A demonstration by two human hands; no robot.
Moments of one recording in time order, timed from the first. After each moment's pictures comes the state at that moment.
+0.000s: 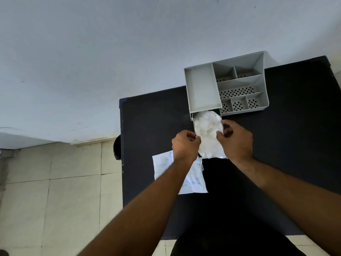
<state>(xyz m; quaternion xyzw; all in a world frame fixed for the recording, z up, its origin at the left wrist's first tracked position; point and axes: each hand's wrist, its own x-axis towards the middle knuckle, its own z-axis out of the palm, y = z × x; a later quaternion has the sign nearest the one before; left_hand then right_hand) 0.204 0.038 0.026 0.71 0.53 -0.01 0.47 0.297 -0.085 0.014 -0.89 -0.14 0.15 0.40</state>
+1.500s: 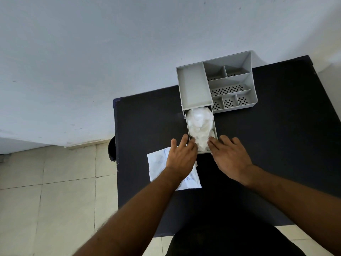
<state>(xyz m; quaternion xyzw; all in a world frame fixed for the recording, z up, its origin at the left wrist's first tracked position) 0.156 0.023 -0.001 0.99 0.06 -0.10 -0.08 0.272 -0.141 -0.003 -0.83 -0.55 0.05 -0.05</state>
